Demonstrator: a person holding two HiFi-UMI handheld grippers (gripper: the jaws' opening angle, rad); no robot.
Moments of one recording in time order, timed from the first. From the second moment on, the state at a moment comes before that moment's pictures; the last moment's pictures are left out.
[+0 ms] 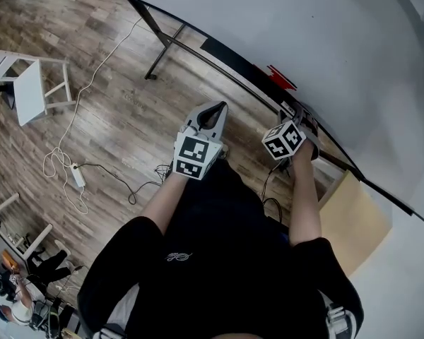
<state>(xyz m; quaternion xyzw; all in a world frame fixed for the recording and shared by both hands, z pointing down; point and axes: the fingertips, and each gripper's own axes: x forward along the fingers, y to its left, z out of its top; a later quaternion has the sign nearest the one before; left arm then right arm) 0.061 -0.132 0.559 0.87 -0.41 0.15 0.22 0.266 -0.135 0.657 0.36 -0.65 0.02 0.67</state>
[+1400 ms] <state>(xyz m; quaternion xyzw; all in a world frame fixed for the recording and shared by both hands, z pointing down) 0.069 -0.123 0.554 0.88 -0.39 0.15 0.22 0.264 -0.125 0.645 0.38 -0.64 -0.03 0.67</state>
